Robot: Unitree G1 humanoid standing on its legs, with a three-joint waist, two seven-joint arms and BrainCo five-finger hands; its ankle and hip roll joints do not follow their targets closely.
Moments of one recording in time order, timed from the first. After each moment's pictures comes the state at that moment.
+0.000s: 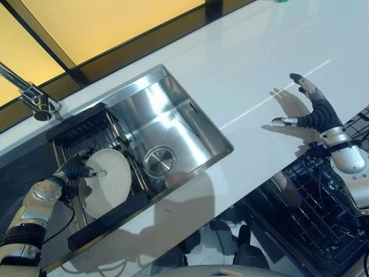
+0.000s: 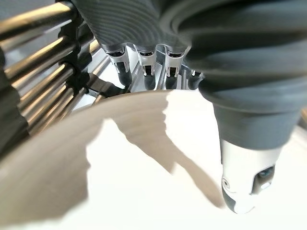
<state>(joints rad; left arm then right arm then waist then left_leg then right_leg) -0.18 0.84 0.01 0.64 -0.10 -0.09 -0.39 -0.17 -0.87 -0.03 -0.11 0.11 -0.12 -0.03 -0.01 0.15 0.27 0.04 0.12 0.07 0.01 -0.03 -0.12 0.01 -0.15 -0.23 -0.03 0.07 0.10</state>
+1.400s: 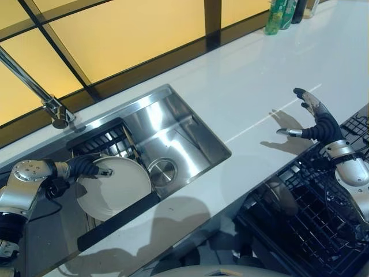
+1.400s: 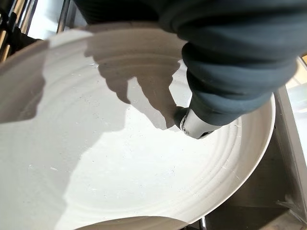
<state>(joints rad) -0.17 1.01 -0.04 0.33 -0.25 0.10 -0.93 -0.04 -0.92 -0.03 -0.13 0.22 -0.12 -0.08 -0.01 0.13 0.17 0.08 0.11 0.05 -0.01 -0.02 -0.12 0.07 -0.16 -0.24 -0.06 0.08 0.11</state>
